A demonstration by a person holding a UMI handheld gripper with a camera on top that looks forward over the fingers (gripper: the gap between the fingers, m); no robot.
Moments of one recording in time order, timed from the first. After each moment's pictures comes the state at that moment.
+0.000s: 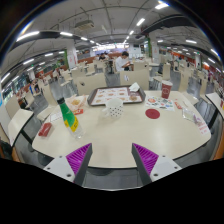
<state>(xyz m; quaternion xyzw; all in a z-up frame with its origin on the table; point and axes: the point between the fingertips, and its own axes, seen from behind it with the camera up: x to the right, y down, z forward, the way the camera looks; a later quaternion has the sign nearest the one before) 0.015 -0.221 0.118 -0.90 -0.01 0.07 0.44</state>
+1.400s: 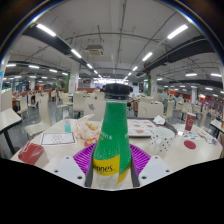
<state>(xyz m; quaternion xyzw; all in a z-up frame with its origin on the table) -0.185 -0.024 0.072 -0.79 -0.03 -0.01 0.62</state>
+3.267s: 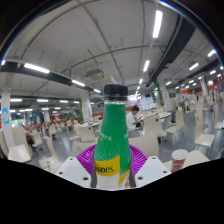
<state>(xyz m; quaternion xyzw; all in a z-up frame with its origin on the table) 0.129 0.097 0.296 -0.71 -0.02 0.16 0.68</state>
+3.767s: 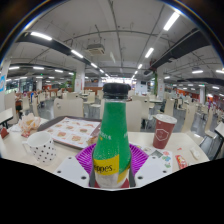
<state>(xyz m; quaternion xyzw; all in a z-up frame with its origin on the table) 0.206 0.116 0.067 -0.79 -0.08 0.04 0.61</state>
